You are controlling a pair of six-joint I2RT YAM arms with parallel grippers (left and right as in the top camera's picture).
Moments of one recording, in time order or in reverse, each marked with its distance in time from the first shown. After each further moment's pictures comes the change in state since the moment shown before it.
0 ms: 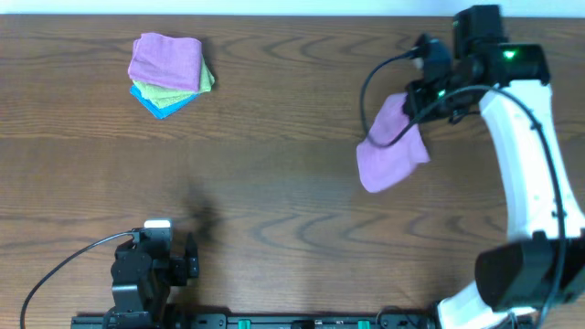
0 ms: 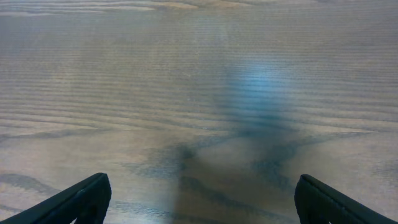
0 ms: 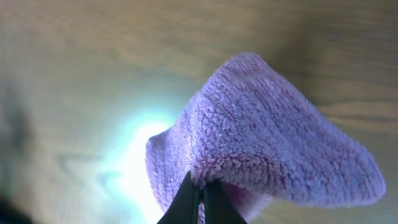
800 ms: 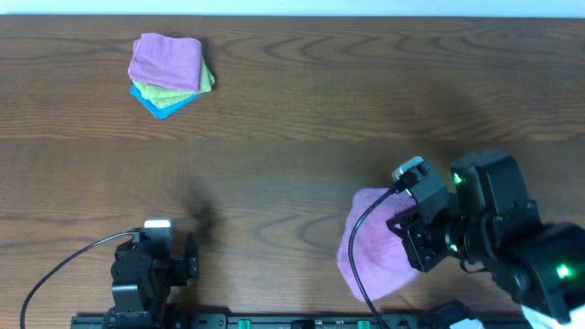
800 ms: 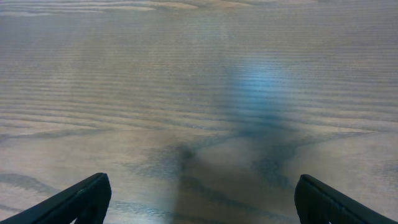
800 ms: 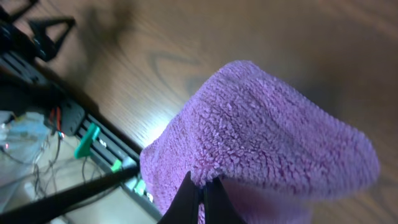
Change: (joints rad) left arm 0.000 0.000 0.000 0.000 0.000 0.000; right arm 0.296 -0.760 -0.462 -0.087 -0.047 0.102
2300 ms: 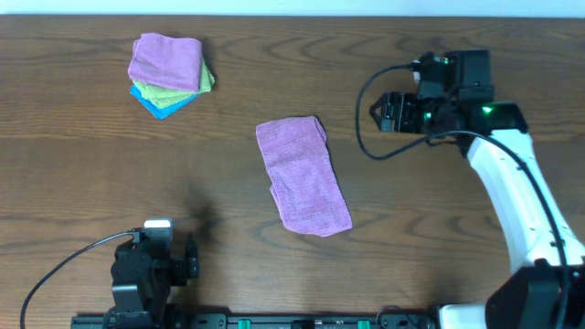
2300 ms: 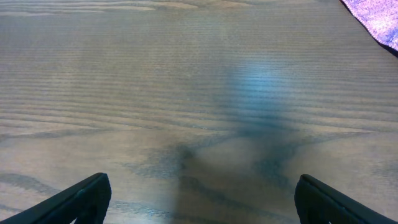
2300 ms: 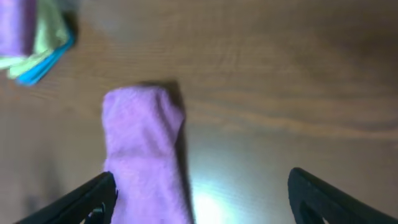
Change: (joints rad) left arm 0.000 0.000 0.000 0.001 0.000 0.000; right arm -0.323 0.592 -0.019 0.643 -0.084 0.222
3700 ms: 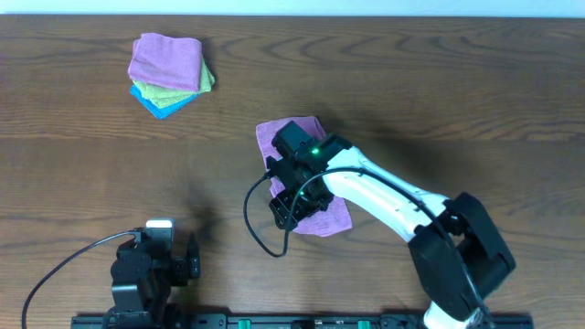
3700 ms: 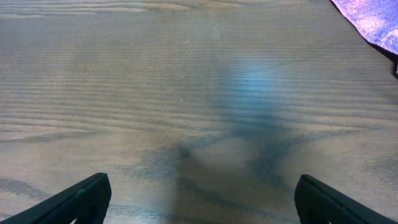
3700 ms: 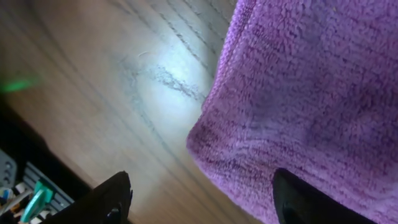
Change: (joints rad) left arm 0.000 0.000 0.000 0.001 0.030 0.004; right arm 0.665 0.311 -0.002 -0.173 0.080 -0.084
